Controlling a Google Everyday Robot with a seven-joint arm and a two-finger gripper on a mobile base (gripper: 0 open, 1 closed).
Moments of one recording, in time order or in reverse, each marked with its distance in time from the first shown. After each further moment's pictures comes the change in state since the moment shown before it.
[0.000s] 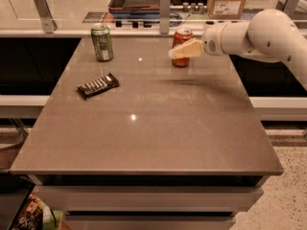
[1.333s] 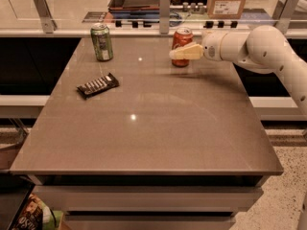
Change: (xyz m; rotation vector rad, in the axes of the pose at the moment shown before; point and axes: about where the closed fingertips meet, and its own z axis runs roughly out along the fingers) arm 0.020 -0.025 0.027 -0.036 -0.121 0.067
